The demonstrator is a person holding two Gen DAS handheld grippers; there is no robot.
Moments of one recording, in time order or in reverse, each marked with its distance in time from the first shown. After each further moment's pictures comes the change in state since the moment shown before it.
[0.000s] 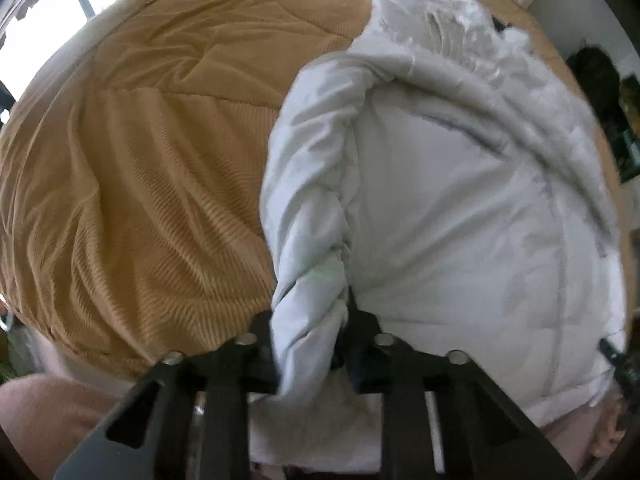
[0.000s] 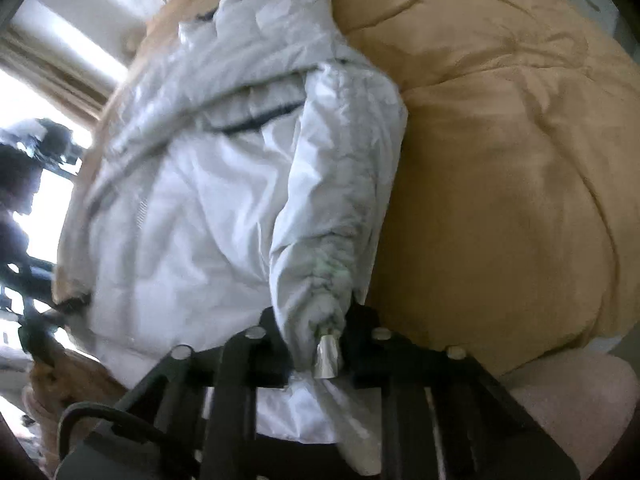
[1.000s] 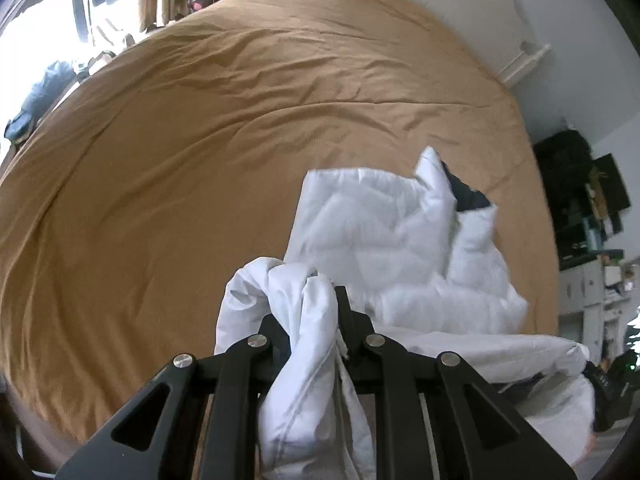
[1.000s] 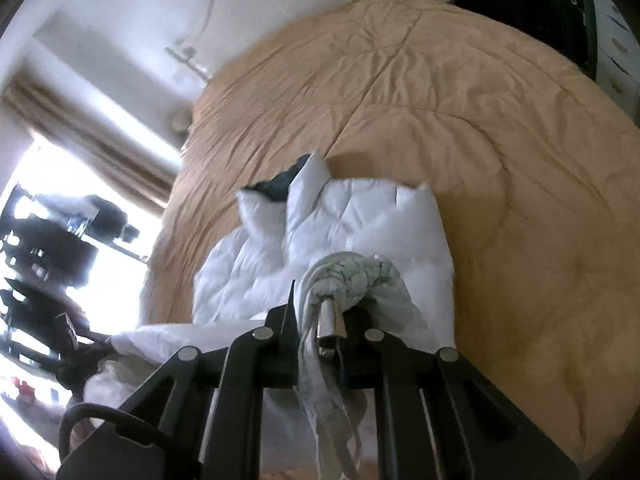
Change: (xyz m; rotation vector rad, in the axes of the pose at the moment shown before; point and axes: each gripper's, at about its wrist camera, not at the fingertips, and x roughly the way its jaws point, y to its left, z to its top) left arm -0.062 -0.046 0.253 -0.102 -0.112 -0.151; right arm -0.038 0.087 0.262 0.044 -0.214 0.170
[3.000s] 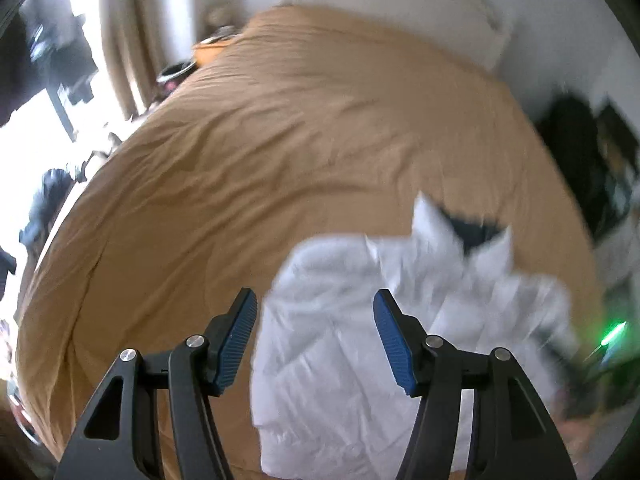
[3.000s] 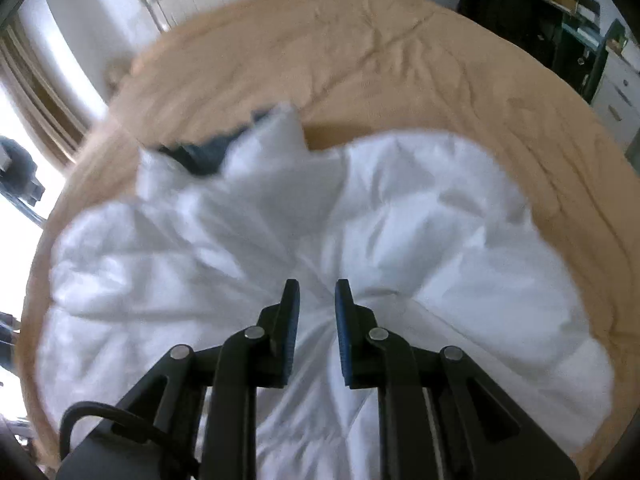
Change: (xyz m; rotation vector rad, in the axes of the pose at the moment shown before) left arm 0.022 -0.075 0.031 0.298 -0.165 0.151; right arm 0.163 0.062 -0.005 -0.187 -0.007 -0.290
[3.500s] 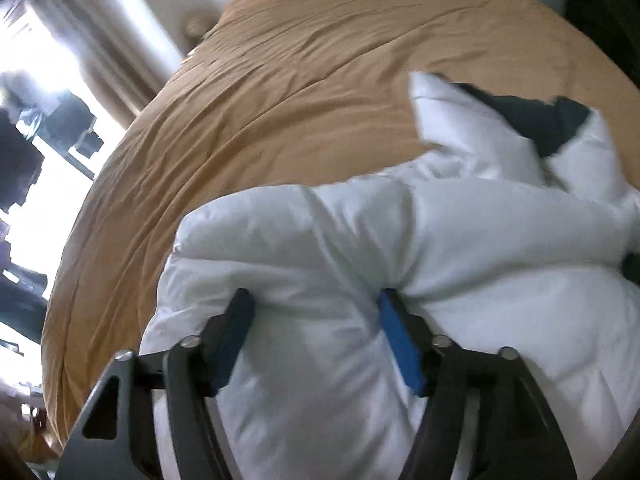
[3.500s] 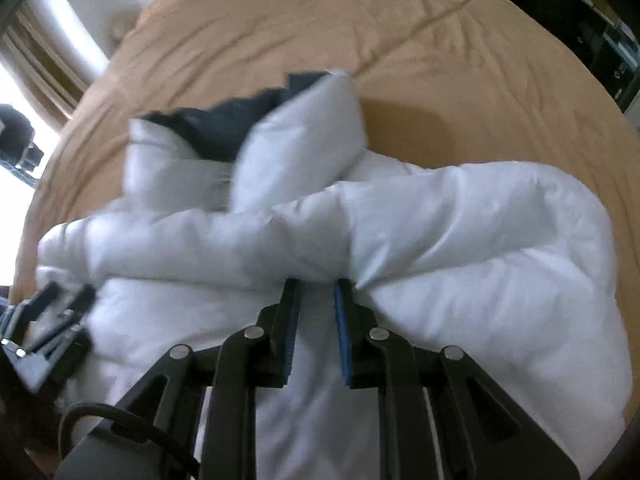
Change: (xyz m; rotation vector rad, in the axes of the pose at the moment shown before) left arm 0.162 -0.099 -0.024 0.173 0.068 0.313; right arm 0.087 0.027 0.035 -0.070 0.188 -0.045
